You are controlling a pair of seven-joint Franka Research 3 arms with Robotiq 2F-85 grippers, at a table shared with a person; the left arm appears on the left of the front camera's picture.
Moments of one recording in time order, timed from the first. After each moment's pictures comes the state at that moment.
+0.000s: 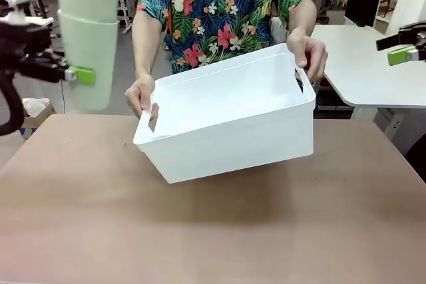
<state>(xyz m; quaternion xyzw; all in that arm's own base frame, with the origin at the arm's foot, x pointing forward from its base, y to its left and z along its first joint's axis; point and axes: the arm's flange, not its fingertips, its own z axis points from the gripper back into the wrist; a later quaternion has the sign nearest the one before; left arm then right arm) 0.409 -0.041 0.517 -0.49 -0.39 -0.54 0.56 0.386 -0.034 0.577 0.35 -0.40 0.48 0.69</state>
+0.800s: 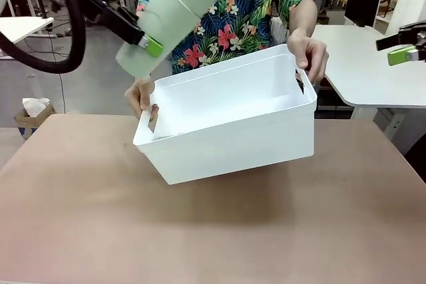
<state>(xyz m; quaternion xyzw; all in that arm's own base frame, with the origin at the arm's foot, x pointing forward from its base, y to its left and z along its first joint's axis) 0.451 -0.182 0.608 -0.33 -0.27 -0.59 0.69 0.386 -0.034 0.578 0.35 -0.40 0.48 0.69</state>
